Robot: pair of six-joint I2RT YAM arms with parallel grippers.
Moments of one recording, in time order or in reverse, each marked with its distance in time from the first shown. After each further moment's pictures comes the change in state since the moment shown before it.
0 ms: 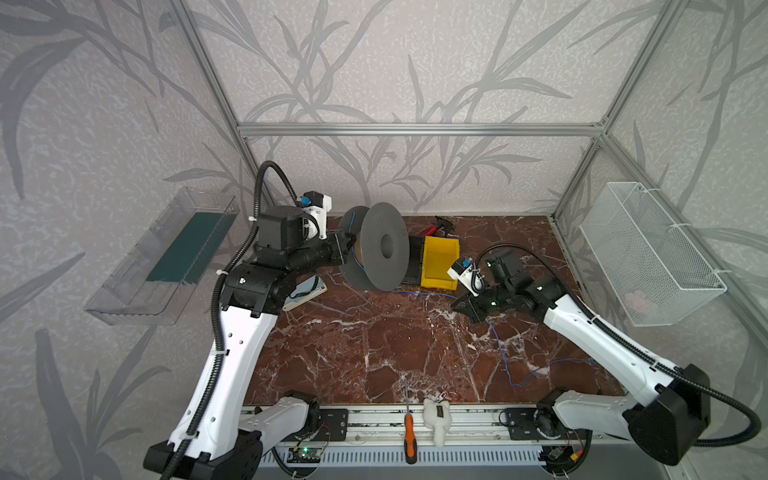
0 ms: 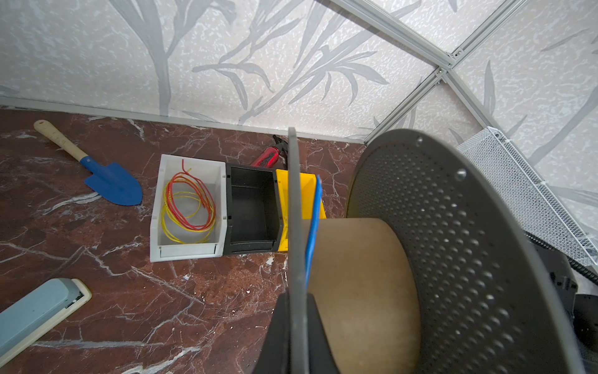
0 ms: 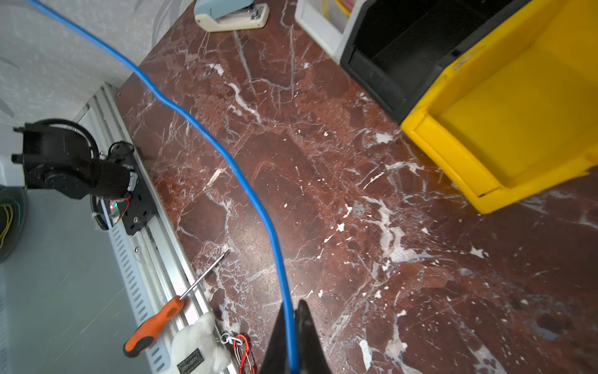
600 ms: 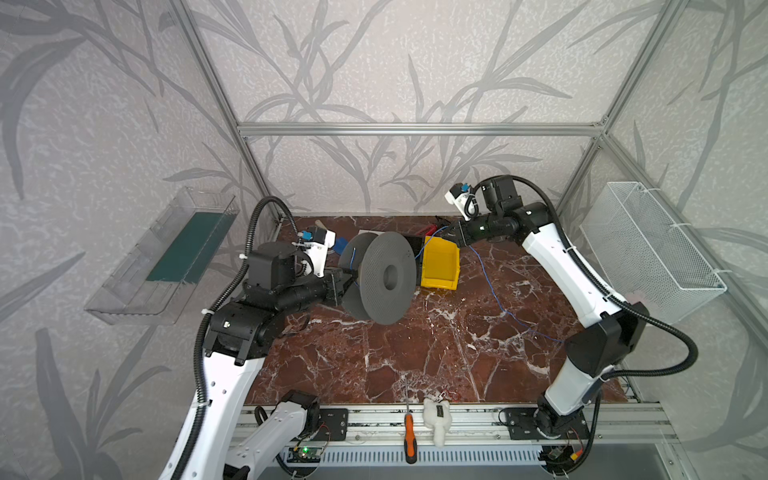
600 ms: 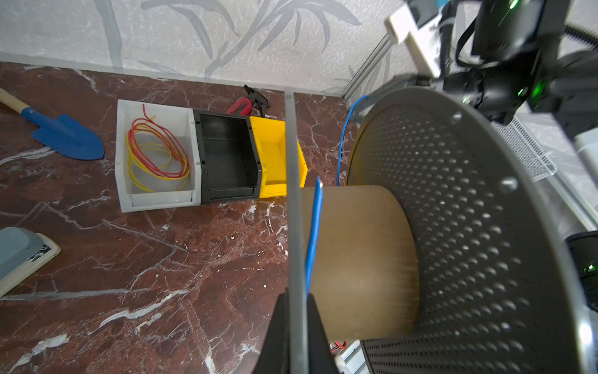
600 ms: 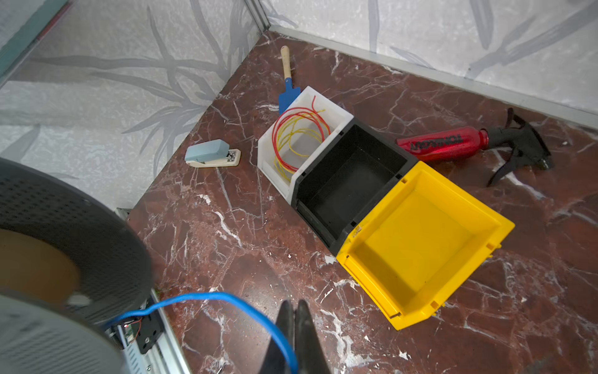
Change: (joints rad) left arm -0.056 -0.212 -0.187 -0.114 0.093 0.067; right arm -0.111 0.534 0.891 -0.225 -0.027 0.095
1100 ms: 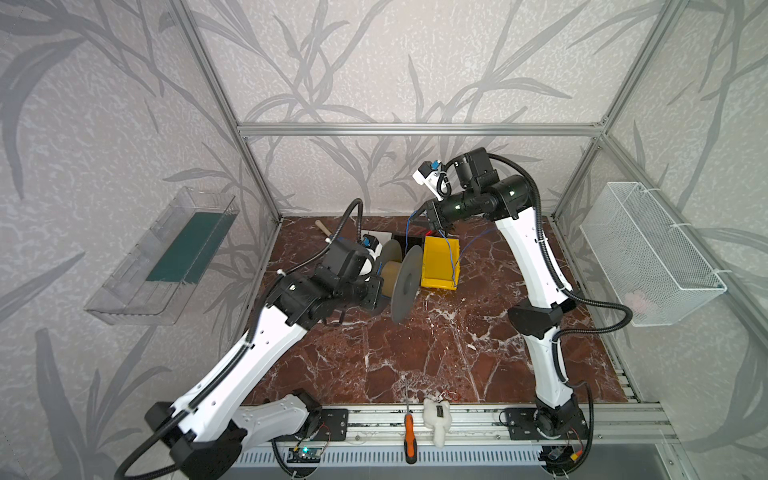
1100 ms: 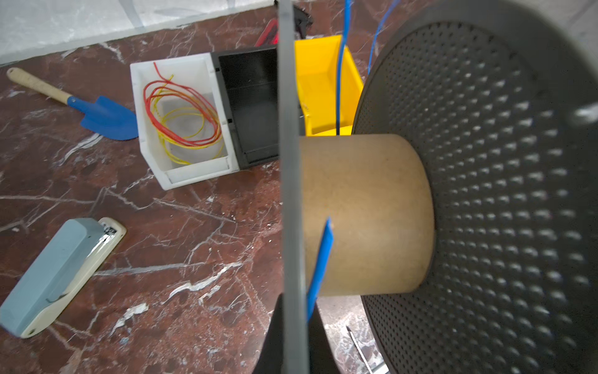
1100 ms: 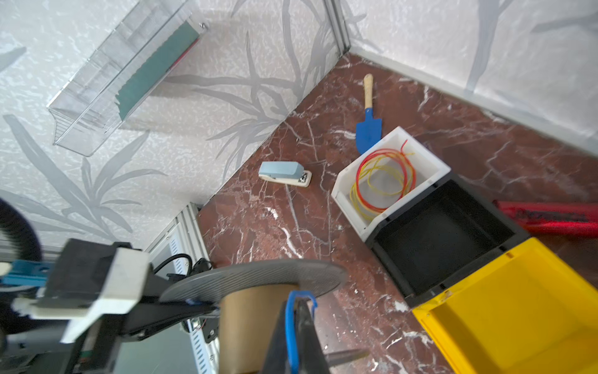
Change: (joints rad) left arm -0.373 0.274 0.038 -0.060 -0.509 0.047; right arm 0.154 0.406 0.865 -0.431 -0.117 0.053
